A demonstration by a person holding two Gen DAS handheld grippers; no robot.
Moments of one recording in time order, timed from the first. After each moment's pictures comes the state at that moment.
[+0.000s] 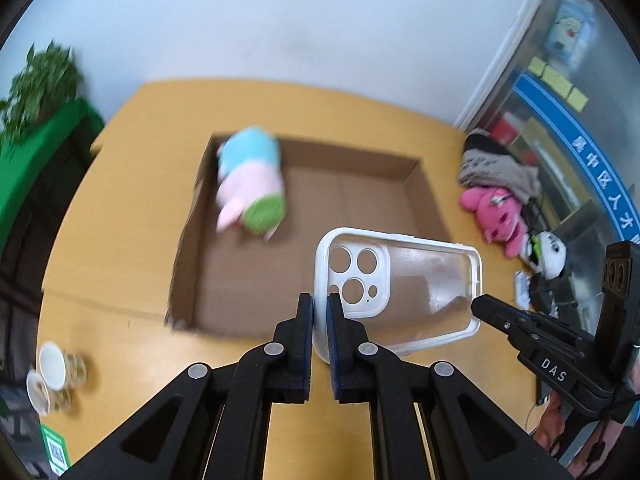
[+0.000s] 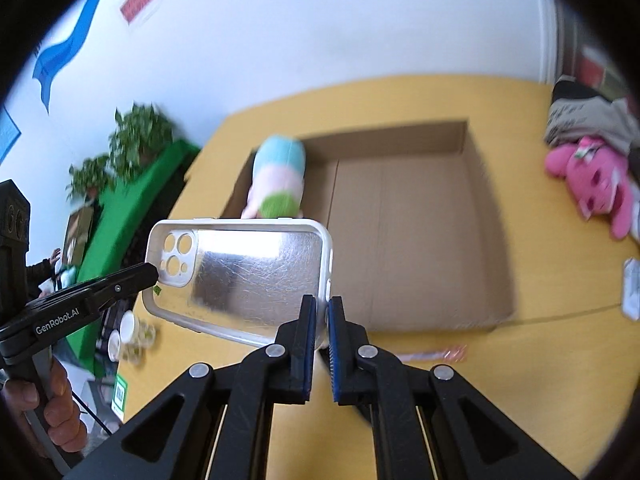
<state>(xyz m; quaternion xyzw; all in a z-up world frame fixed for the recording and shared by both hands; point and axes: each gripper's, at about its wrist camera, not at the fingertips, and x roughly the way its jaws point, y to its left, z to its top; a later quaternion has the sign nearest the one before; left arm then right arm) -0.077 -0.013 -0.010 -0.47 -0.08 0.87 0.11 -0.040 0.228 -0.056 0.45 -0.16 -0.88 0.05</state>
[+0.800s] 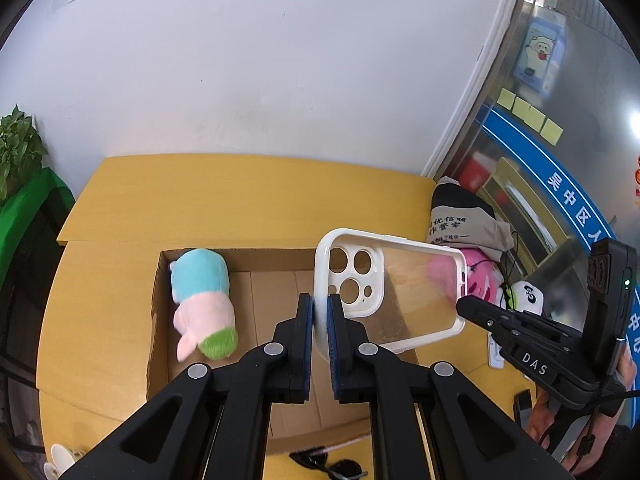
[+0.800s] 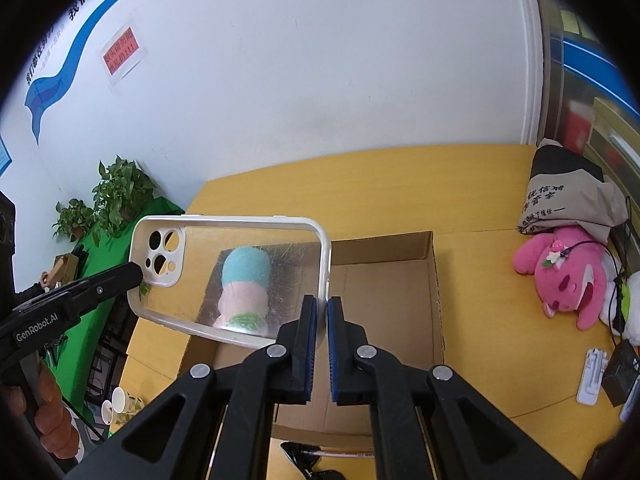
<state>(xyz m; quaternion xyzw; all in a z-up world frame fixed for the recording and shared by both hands) -0.199 0.030 0.050 -0.42 -0.07 0.89 0.15 -0.132 0.296 0.011 0.40 -0.14 -0.90 0.01</state>
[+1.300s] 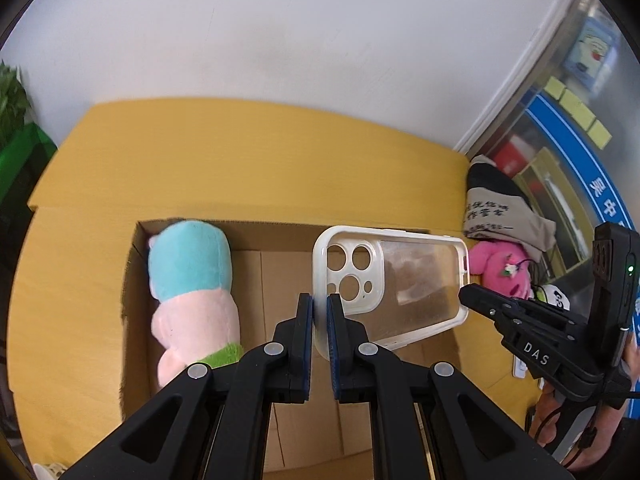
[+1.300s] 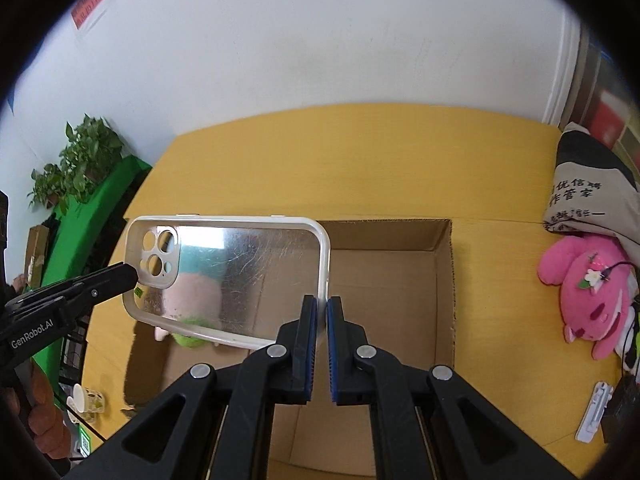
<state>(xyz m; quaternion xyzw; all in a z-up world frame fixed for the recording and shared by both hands) -0.299 0.021 -0.062 -0.50 -0.10 0.85 0.13 -0.242 0.295 -0.078 0.49 -0.11 -0.87 0.01</state>
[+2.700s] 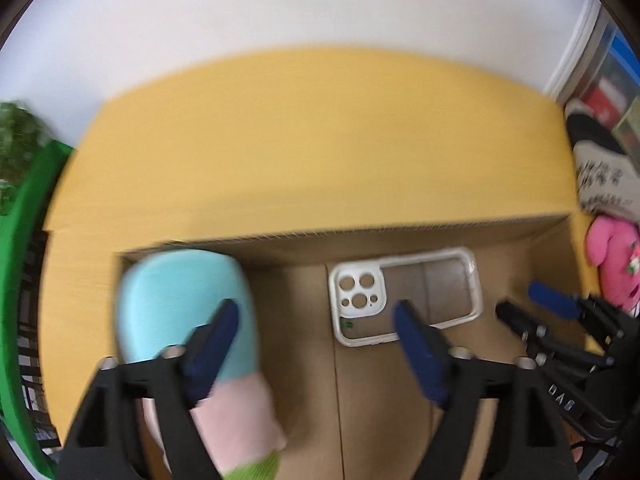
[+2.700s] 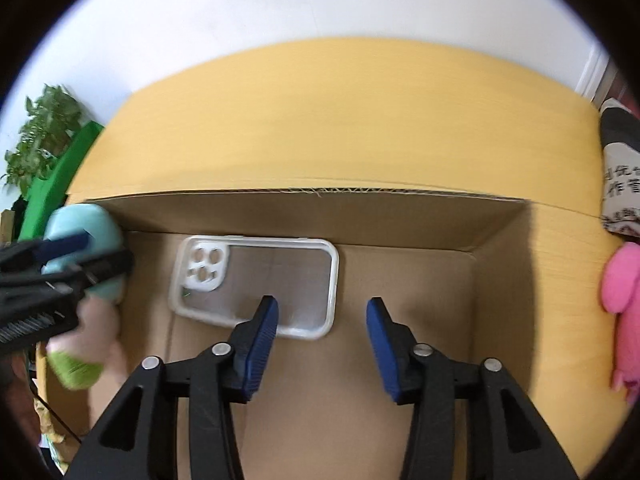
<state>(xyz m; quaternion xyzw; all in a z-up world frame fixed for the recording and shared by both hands) -0.362 0.035 -0.139 -0.53 0.02 0.85 0.02 -0.294 0.292 -0.202 0.53 -0.09 -0.84 0.00</state>
